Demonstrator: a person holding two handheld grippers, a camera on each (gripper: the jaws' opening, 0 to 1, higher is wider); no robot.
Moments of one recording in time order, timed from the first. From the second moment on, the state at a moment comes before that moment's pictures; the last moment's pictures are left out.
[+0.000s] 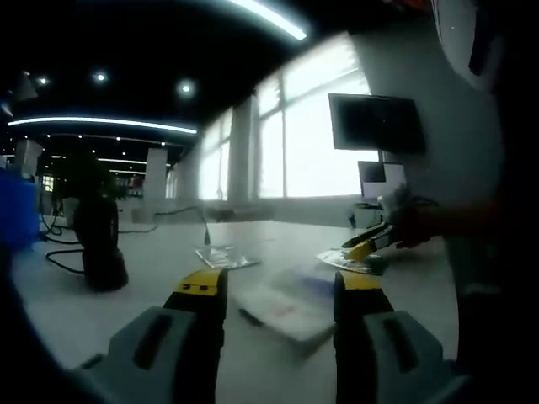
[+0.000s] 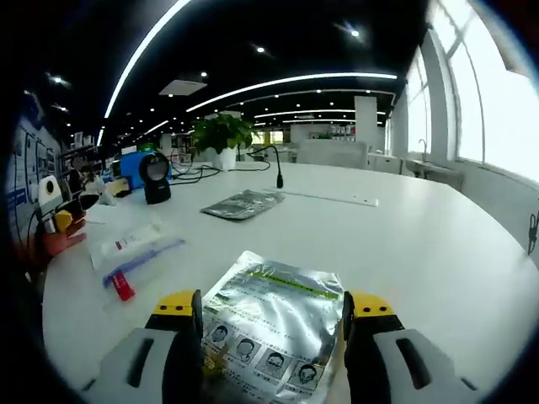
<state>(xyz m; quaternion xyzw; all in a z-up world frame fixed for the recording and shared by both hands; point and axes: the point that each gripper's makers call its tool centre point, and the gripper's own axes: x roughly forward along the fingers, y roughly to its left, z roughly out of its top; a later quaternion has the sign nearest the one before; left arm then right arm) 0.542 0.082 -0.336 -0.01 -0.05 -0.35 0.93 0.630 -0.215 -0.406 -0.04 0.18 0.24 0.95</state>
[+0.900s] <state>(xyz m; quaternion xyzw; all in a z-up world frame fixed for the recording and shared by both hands) 0.542 0.081 -0.337 -0.01 -0.05 -0.35 0.93 0.623 -0.193 -0.421 -0.06 0.20 0.25 0.95</state>
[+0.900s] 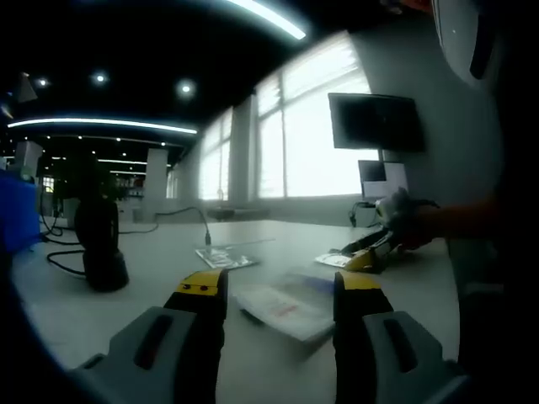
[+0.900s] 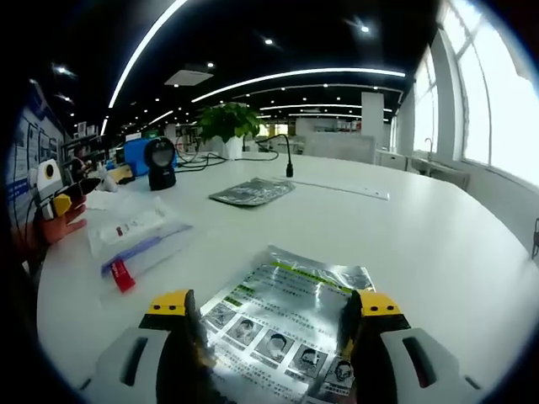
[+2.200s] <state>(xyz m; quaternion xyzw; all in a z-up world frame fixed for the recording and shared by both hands) 0.542 0.081 -0.340 0.00 -0.04 -0.36 0.93 0.576 -0.200 -0.422 -0.07 0.19 0.25 0.95</state>
